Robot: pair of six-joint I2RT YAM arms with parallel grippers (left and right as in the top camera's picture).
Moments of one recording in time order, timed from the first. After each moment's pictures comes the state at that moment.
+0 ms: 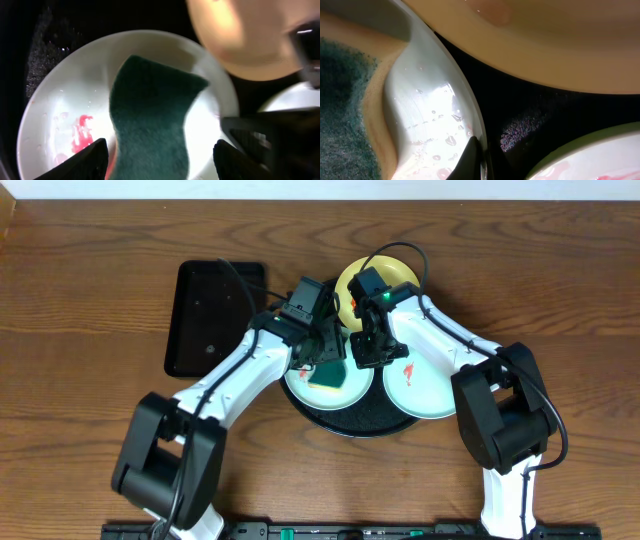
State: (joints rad) left arm -0.48 1.79 1.19 -0.56 0.14 -0.64; right arm 0.51 2.11 1.52 -0.92 -0.08 0.31
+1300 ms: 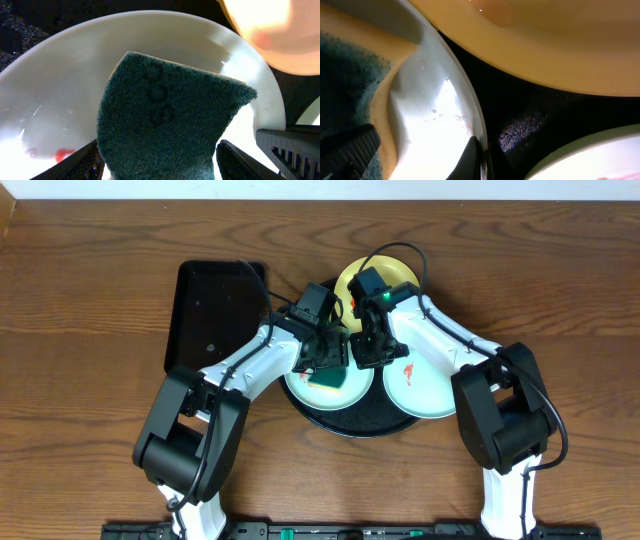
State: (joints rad) left arm -0.48 1.91 1.19 -0.50 0.18 -0.55; right arm 0.51 2.11 1.52 -0.92 -0.08 0.28
